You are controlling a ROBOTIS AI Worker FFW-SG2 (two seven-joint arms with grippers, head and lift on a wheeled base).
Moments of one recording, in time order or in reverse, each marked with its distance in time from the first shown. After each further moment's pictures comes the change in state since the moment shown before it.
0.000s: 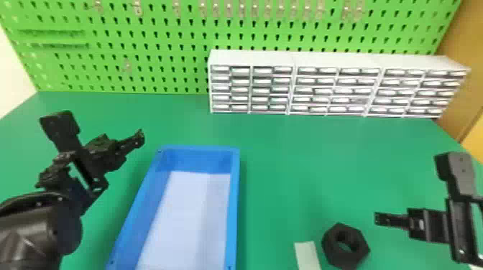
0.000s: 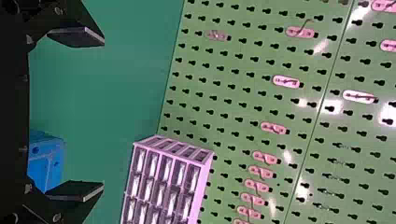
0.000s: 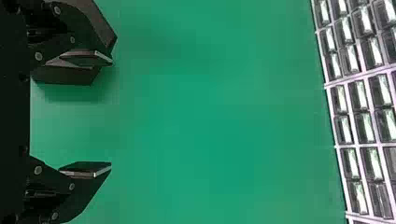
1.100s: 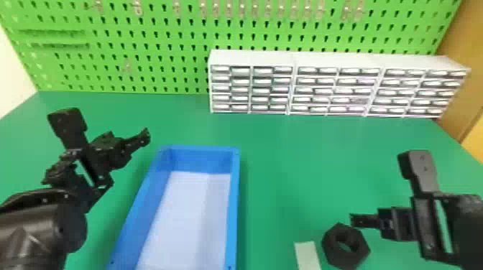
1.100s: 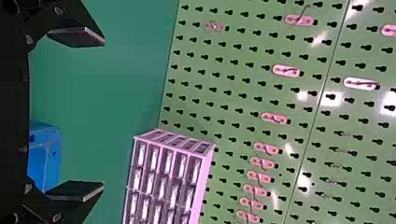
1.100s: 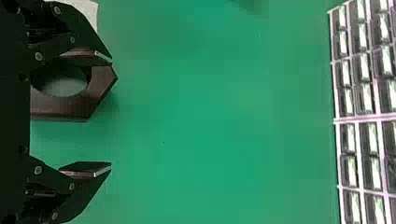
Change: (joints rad) left arm -0.008 0.002 -0.032 -0.003 -0.015 0.000 0.000; right arm -0.015 0.029 0.164 -0.018 0.105 0.000 0.000
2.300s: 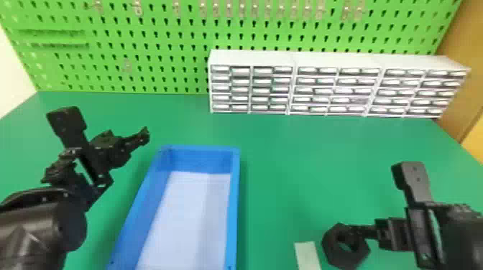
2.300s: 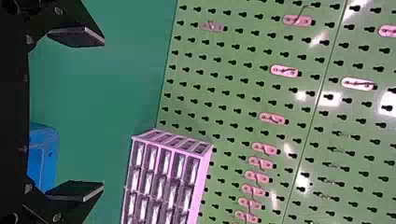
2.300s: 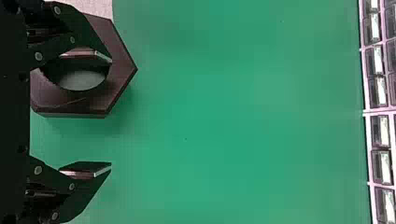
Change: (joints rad) left arm -0.004 0.000 0.003 0.000 0.000 0.000 0.000; right arm 0.022 0.020 0.010 0.035 0.055 0.000 0.000
